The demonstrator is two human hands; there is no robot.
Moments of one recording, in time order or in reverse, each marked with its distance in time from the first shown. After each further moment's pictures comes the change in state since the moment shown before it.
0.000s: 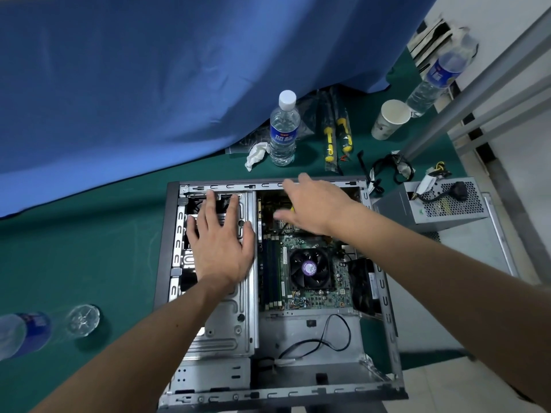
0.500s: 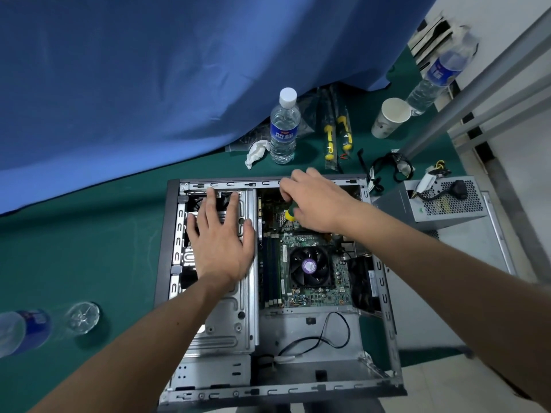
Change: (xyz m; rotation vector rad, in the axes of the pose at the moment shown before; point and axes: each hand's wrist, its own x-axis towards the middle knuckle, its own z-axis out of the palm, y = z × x) left_hand 0.000 0.000 0.001 -0.009 0.007 -0.001; right_hand 0.000 0.008 0.003 0.091 0.085 -0.092
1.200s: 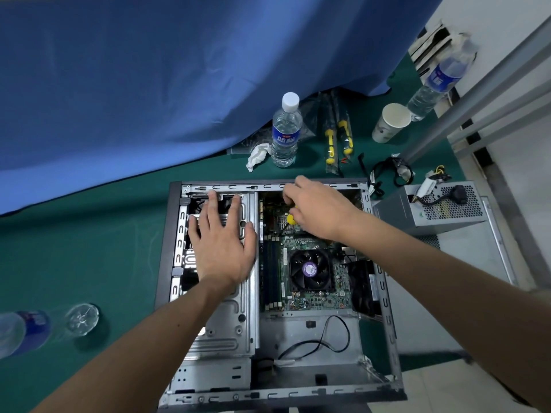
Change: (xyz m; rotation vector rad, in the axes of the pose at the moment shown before) left_hand 0.000 0.001 0.000 0.014 -0.007 -0.002; right_hand -0.002 -0.001 0.008 -0.002 0.050 0.020
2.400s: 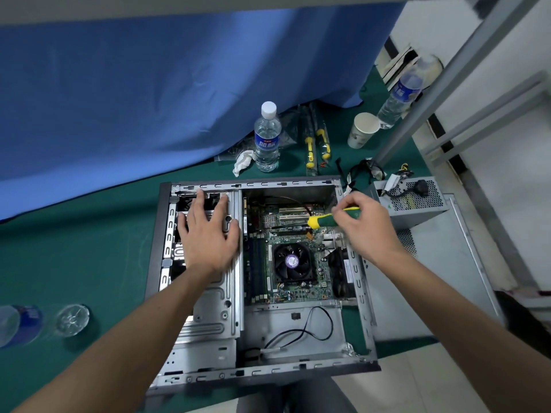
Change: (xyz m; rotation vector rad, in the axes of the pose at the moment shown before) left_hand -0.003 0.003 -0.020 -0.110 -0.073 0.033; right_hand -0.113 0.037 0.008 0.744 0.431 0.521
